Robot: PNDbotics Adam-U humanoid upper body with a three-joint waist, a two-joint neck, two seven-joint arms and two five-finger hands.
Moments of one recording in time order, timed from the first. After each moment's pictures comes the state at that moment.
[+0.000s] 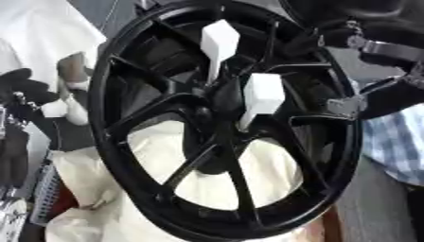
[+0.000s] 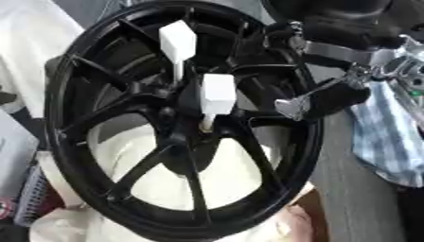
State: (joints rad) left arm -0.11 0.30 -0.06 -1.98 0.18 -0.17 0.15; right arm -0.60 -0.79 0.25 -1.99 0.31 0.01 0.64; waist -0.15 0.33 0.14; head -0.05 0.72
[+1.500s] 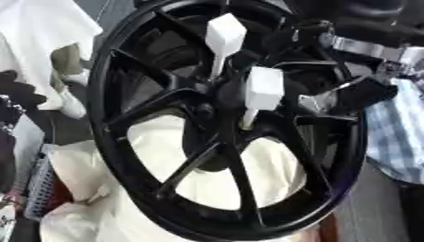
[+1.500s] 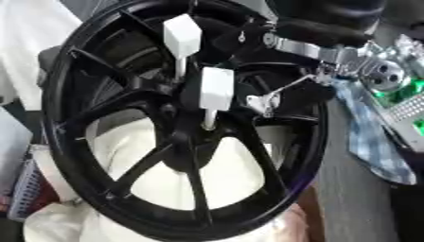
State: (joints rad) left arm -0.11 0.29 -0.06 -1.98 0.16 -0.14 0.16; right arm -0.62 -0.76 0.25 -1.99 0.29 0.05 0.56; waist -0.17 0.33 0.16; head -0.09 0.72
